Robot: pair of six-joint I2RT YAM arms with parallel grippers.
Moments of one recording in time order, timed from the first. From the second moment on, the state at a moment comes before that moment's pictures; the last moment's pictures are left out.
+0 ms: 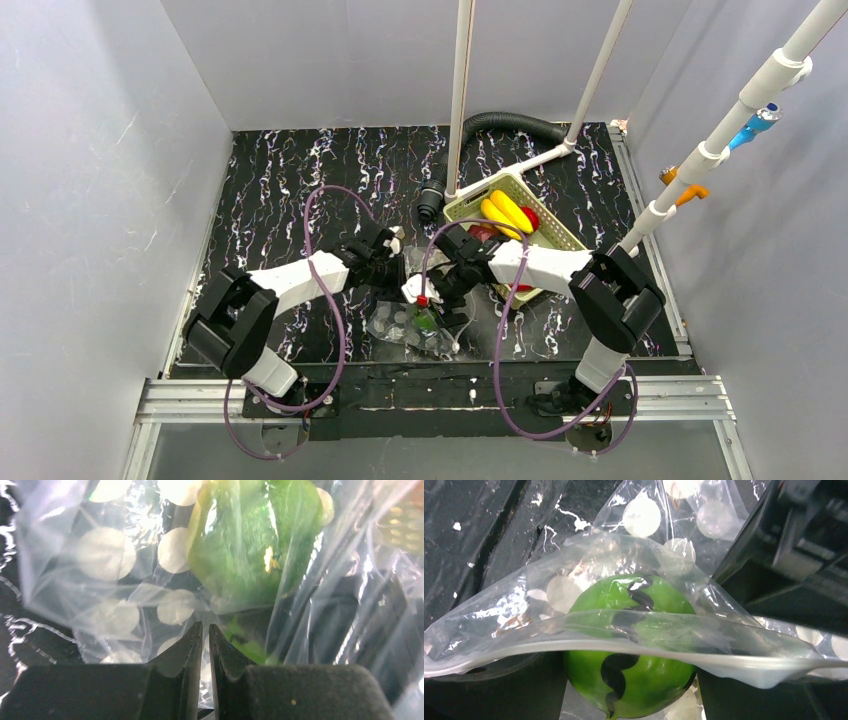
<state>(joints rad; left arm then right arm) -0.63 1.54 0.80 -0.31 0.29 -0.63 0.86 1.71 1.01 -0.46 -0.75 -1.12</state>
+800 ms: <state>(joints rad) -0.60 1.25 0.74 -0.45 0.19 -0.56 0.68 1.61 1.04 -0.68 -0.77 -1.21</state>
